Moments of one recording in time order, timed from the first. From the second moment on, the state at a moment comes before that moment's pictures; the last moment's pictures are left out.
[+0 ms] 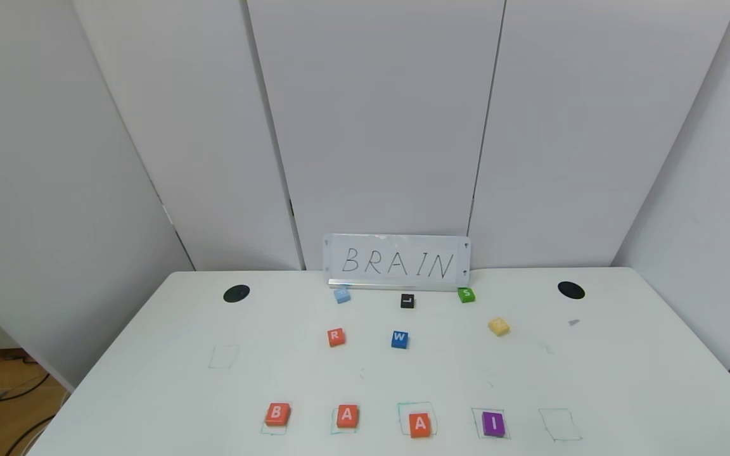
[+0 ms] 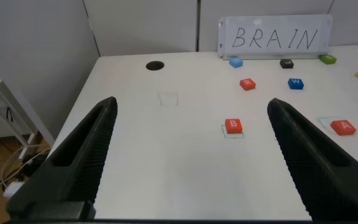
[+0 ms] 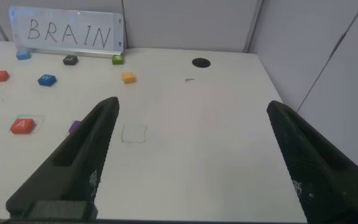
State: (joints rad) left arm 0.00 0.00 -0.09 0.04 -0.02 0.01; right arm 0.00 0.02 -0.09 0.04 -0.01 -0.02
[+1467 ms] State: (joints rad) left arm -0.05 1.19 -0.99 0.47 -0.02 -0.03; right arm 0.01 1.21 -1.12 0.48 -0.01 -0.07
